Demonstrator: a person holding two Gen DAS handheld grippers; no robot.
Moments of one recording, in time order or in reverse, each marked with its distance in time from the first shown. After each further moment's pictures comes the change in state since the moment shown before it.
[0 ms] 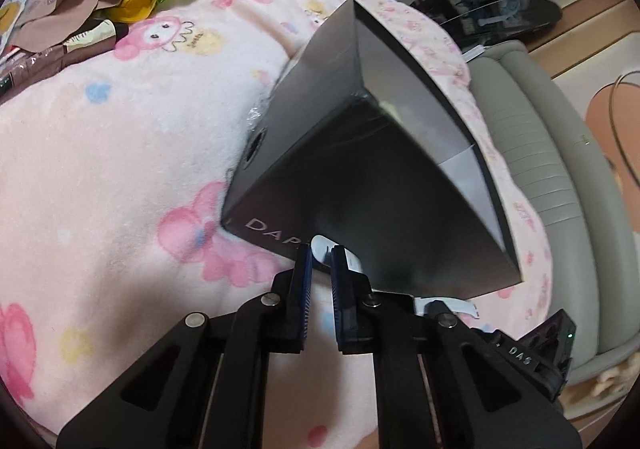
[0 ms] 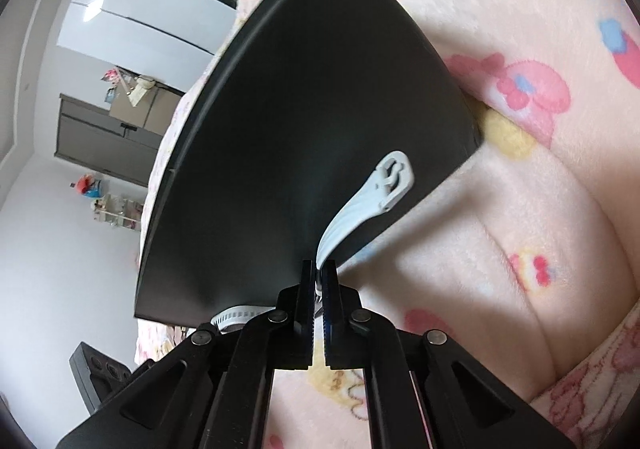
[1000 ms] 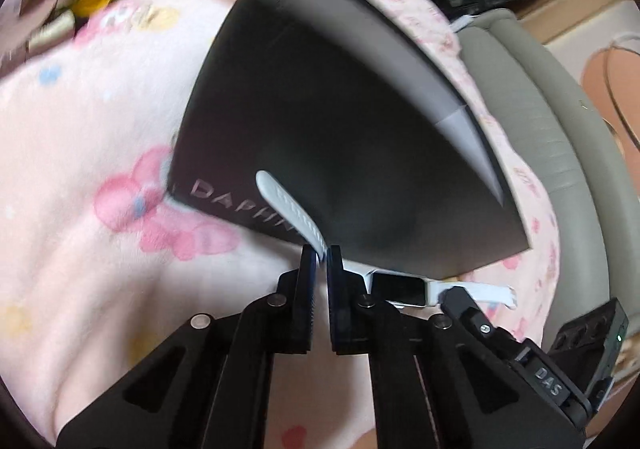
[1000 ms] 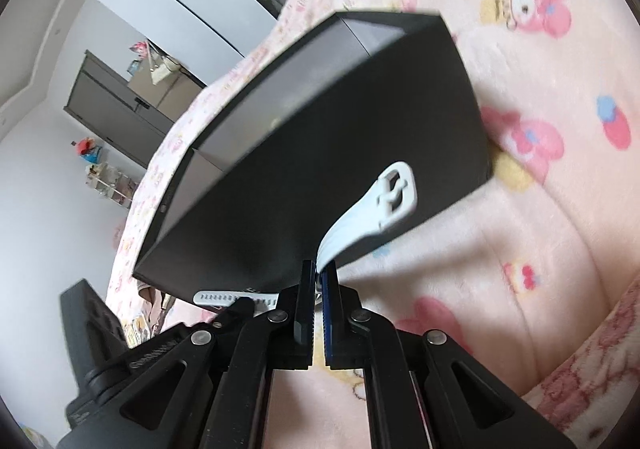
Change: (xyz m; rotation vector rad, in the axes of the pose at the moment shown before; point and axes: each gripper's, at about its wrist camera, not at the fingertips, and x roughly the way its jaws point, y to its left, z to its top) left arm 0.028 -0.030 0.006 0.110 0.050 0.011; right arm -0.025 0.040 -0.038 -0.217 -0.102 -0.050
